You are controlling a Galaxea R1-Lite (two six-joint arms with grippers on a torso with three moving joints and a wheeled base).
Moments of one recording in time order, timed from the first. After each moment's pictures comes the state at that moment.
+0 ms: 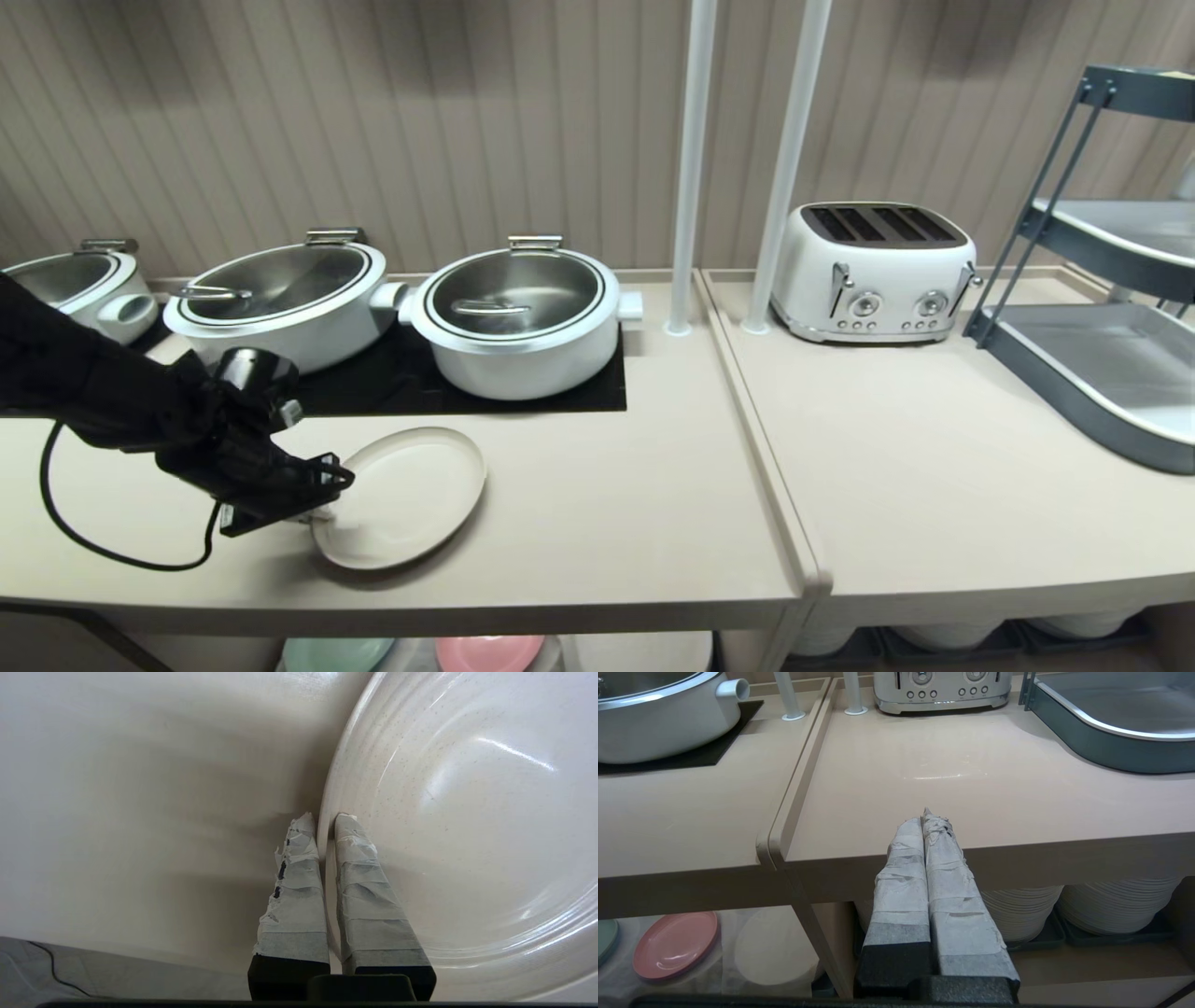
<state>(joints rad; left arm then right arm) 0.12 2.07 -1.08 0.23 -0.06 -0.27 0.00 0.00 0.00 0.00 -0.04 0.06</state>
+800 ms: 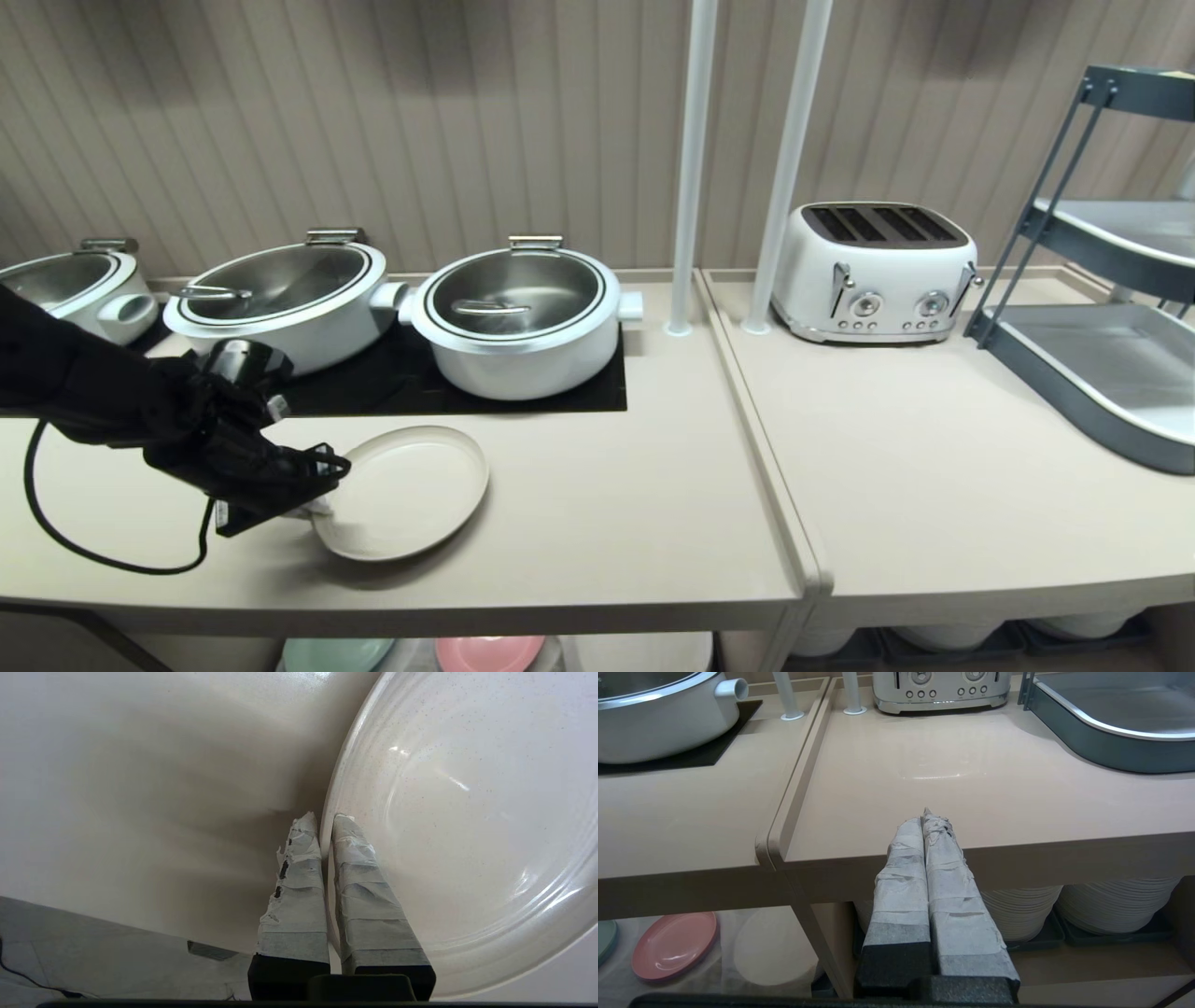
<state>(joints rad) 0.11 2.02 -1.07 0.24 -0.07 -0.39 0.00 0.00 0.00 0.00 -0.04 0.06</state>
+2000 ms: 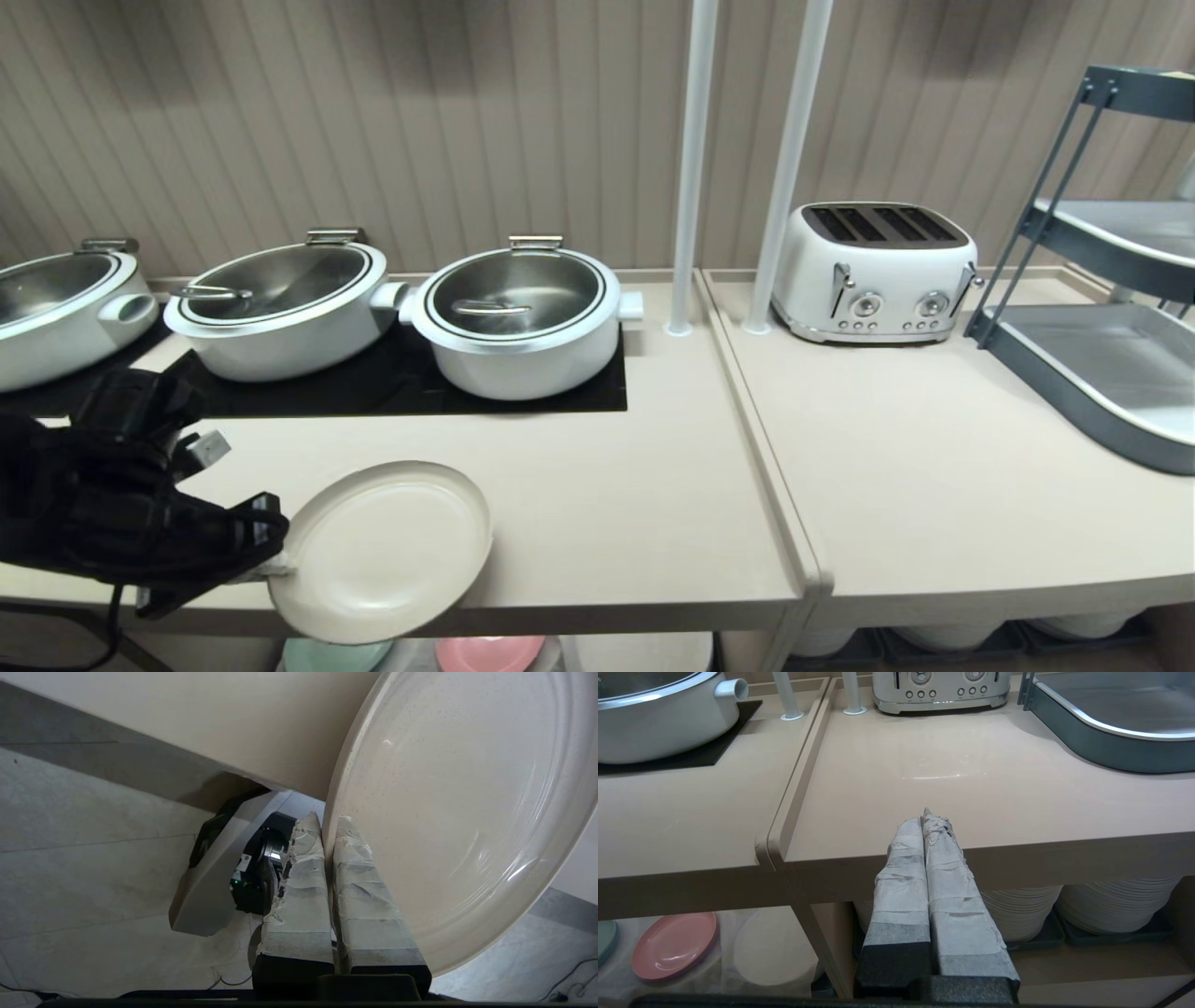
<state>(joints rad) 0.10 1.64 -0.73 0.24 -0.18 -0.40 0.00 0.00 0.00 0.00 -0.04 0.06</state>
